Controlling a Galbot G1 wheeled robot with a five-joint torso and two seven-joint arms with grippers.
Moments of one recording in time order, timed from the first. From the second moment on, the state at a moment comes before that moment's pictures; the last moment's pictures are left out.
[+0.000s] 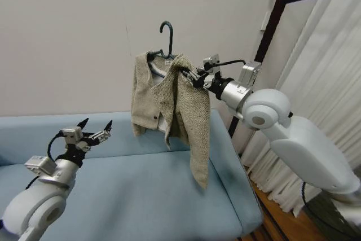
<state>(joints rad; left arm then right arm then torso) 1.43 -0.79 -0.88 -2.34 -0.82 0.16 -0.21 0.01 0.74 -0.10 2.07 1.14 -0.45 0.15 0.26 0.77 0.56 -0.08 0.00</state>
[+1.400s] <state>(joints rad) 1.42 -0.85 -0.87 -2.40 -0.82 0.19 -0.23 0.62 0.44 -0.37 1.97 1.69 -0.64 0.96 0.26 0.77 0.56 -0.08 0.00</state>
